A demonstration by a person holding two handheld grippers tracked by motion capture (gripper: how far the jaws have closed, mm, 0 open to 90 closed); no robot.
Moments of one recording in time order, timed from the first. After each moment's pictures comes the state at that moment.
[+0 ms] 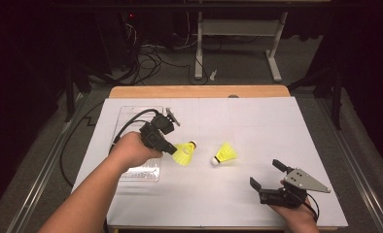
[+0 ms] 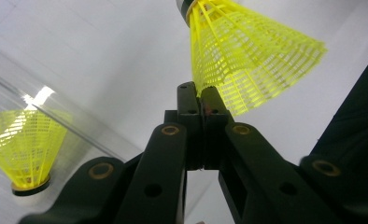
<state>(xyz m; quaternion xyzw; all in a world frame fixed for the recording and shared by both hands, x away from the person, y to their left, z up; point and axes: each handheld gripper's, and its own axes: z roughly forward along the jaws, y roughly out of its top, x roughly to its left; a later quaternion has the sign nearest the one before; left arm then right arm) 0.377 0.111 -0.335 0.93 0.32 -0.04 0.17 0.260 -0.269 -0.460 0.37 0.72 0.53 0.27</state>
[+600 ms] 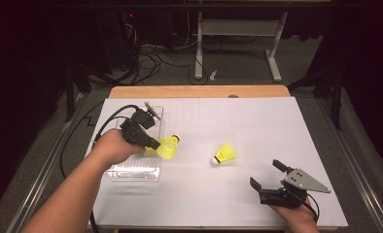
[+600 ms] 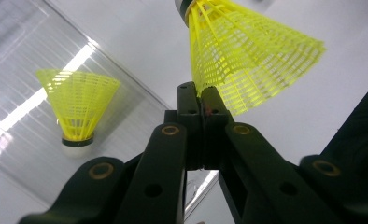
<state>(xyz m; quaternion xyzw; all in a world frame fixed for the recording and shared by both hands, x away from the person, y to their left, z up) 0.380 0.156 -0.327 0.91 0.36 -0.03 0.18 0.259 -0.269 -0.460 0.37 0.72 0.53 0.27</state>
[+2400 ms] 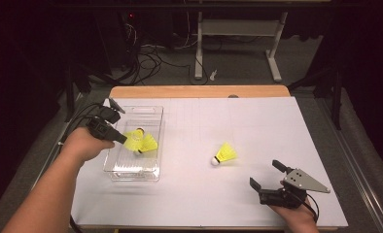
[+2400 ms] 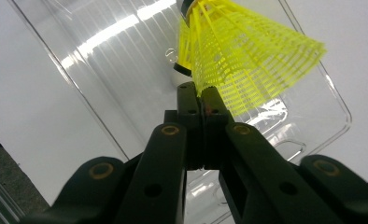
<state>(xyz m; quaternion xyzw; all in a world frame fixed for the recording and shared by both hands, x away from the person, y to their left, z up) 0.393 0.239 -0.336 0.87 0.48 0.01 0.15 0.259 -0.269 -0.461 0.37 0.72 0.53 0.26</state>
